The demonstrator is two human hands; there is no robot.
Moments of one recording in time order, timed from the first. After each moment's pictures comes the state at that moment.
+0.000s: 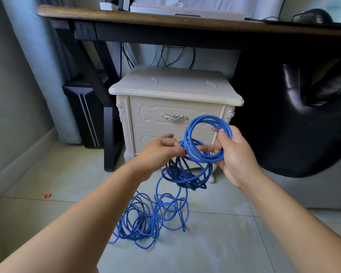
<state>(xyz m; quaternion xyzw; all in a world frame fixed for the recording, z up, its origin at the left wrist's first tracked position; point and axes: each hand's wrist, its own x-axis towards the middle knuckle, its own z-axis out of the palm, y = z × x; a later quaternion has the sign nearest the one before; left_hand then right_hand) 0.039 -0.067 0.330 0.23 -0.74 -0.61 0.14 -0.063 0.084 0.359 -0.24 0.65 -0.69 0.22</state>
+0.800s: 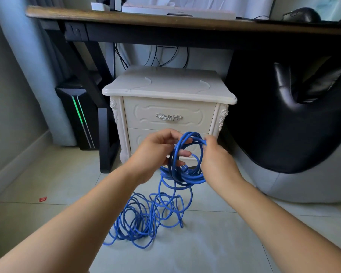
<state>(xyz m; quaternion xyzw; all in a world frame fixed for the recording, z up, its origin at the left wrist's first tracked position) 0.046 -0.038 0.352 0.17 -0.66 -0.72 0.17 -0.054 0.084 0.343 -0.34 0.91 -0.23 0.04</state>
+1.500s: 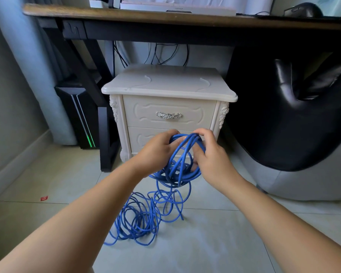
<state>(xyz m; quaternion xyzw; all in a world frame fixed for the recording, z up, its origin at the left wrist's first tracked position) 0.031 -0.051 0.339 0.17 -0.85 -0.47 0.17 -0.058 0.081 0.330 -0.41 0.79 -0.46 0.07</state>
